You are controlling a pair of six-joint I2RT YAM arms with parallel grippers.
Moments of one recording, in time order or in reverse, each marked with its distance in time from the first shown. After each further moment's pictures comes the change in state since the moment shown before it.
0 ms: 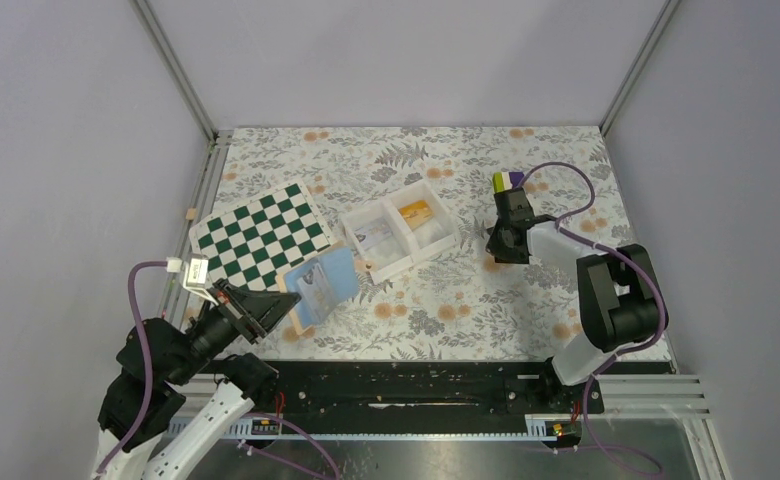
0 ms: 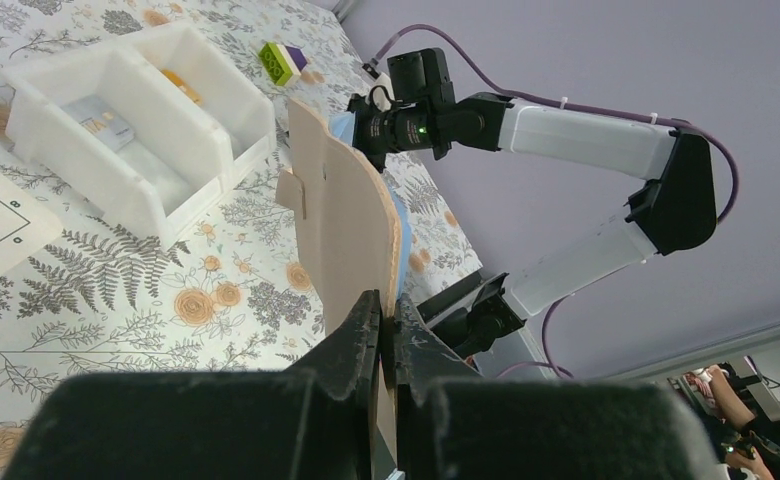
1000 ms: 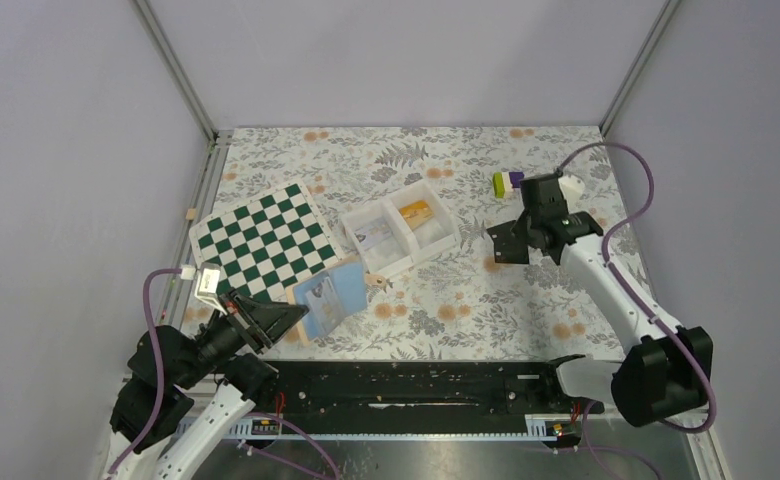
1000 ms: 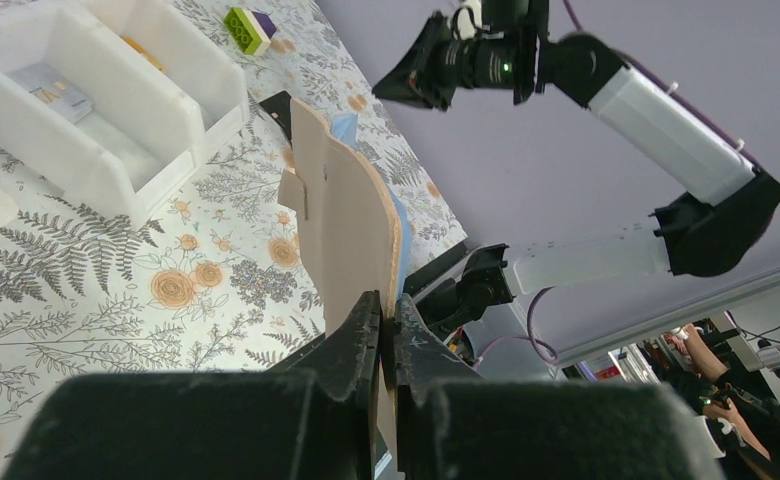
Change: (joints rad) left arm 0.000 -0.093 -0.104 0.026 0.082 -0.008; right arm 0.013 -0.338 0.185 -0.356 0.245 0.044
